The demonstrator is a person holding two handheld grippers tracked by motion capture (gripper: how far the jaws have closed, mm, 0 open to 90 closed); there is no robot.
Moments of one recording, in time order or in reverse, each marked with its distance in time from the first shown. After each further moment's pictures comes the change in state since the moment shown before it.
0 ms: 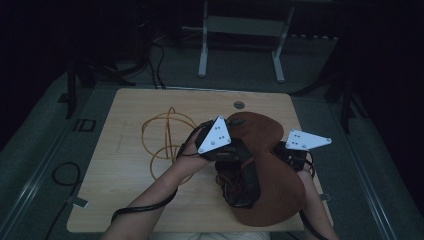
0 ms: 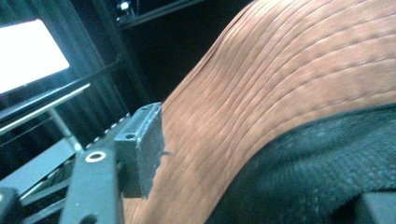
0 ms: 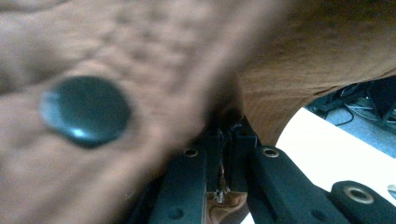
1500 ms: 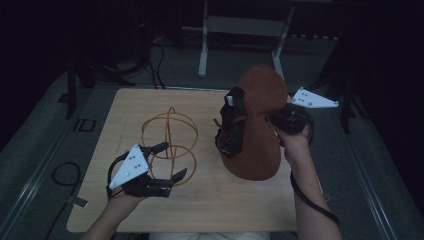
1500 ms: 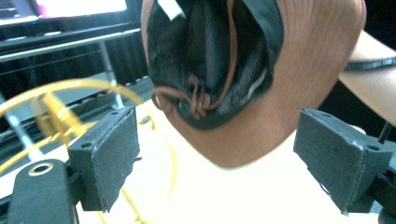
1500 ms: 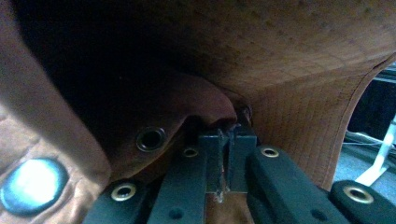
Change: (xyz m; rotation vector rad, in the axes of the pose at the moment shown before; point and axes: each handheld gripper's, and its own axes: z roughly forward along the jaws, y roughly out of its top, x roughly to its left) left arm -0.028 -0.057 -0.173 0.083 0.194 -0.264; right arm -0.051 0.066 0.024 -0.139 -0.141 0.049
